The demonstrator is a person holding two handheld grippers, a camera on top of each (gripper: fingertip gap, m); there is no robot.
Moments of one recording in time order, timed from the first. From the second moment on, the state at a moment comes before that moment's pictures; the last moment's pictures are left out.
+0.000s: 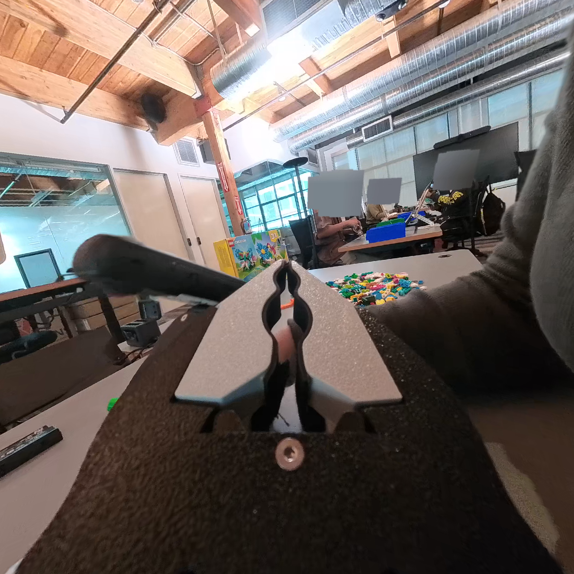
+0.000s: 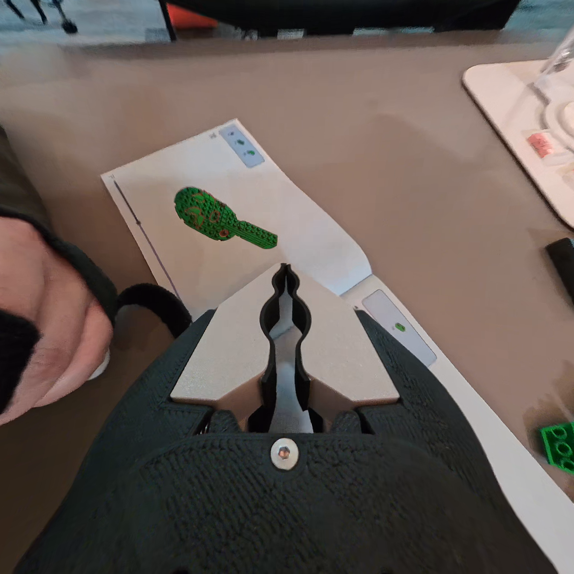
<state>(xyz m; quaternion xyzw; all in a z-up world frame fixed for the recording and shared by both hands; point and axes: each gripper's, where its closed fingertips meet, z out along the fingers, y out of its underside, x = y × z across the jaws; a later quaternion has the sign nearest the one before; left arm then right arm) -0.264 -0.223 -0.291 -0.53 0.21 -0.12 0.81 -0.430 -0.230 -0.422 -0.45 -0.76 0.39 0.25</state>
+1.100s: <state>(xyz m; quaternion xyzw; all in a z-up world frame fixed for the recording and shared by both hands) -0.210 -0.112 -0.293 -0.54 0.13 -0.19 0.81 -0.046 0.120 -0.422 -0.67 -0.68 0.13 0.27</state>
